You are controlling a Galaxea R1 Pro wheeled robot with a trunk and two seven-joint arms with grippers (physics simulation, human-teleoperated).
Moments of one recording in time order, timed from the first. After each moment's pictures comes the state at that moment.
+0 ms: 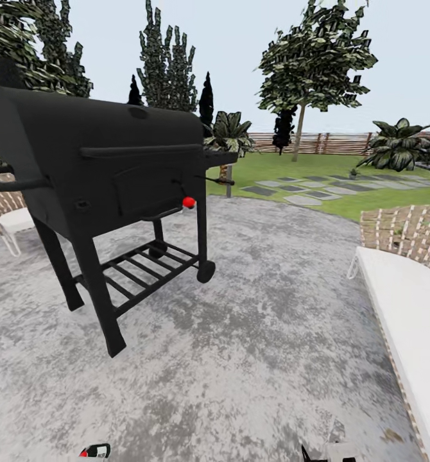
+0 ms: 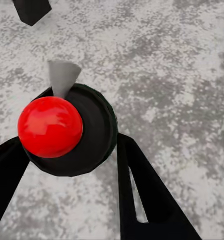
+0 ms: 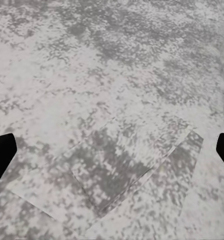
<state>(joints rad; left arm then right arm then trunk) -0.27 0.18 -0.05 -0.18 0.11 -0.52 -0.15 -0.37 -0.10 -0.02 -0.03 0.09 -0.63 0.00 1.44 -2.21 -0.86</state>
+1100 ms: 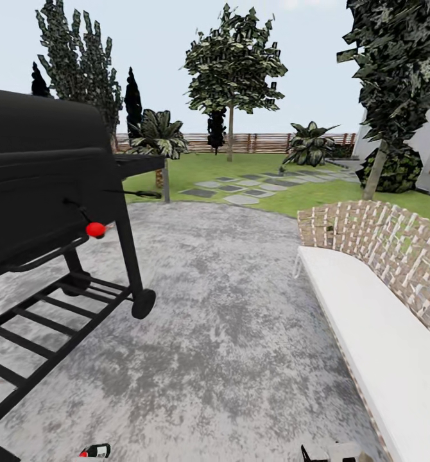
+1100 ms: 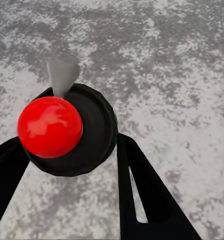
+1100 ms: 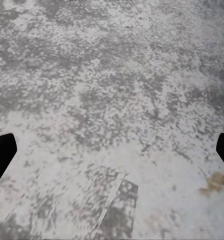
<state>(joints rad) -0.27 0.18 -0.05 -0.18 0.11 -0.52 -0.15 -0.37 -0.10 -0.01 -0.03 0.09 -0.63 0.00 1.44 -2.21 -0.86</state>
